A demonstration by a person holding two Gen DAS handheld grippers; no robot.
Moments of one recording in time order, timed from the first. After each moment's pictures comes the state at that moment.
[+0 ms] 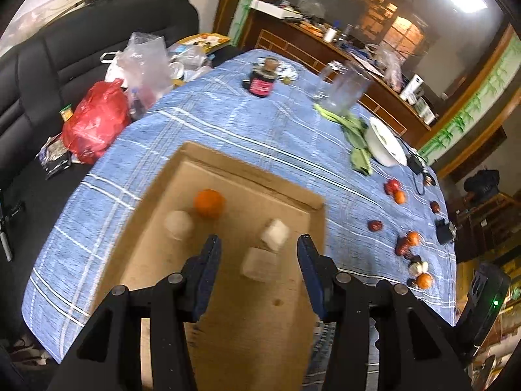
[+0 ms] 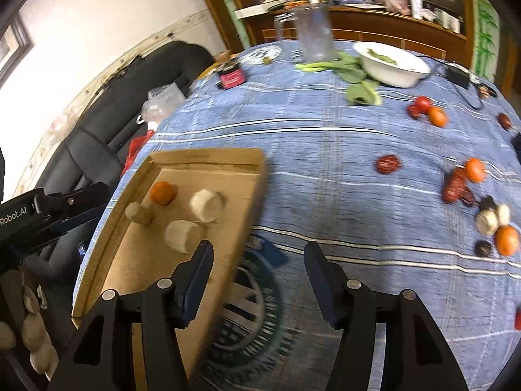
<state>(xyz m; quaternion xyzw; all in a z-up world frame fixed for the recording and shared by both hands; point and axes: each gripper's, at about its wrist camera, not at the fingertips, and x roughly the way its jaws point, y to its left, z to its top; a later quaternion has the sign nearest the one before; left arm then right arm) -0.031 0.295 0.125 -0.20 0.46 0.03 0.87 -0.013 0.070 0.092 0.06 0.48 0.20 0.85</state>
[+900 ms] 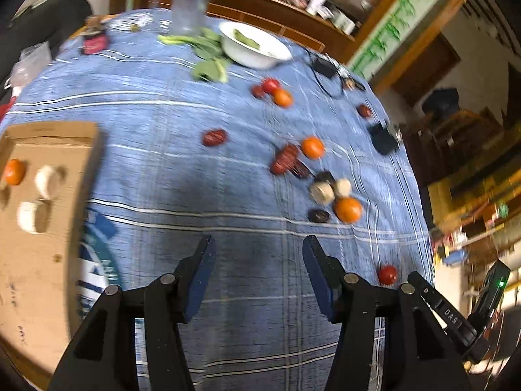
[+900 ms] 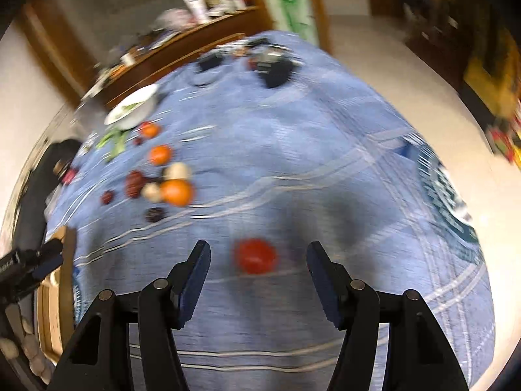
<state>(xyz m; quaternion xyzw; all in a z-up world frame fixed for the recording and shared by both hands) -0.008 0.054 0.087 -0.12 0.53 -0.13 0.83 -0.093 -0.267 0.072 0.22 0.47 -0.07 0.85</state>
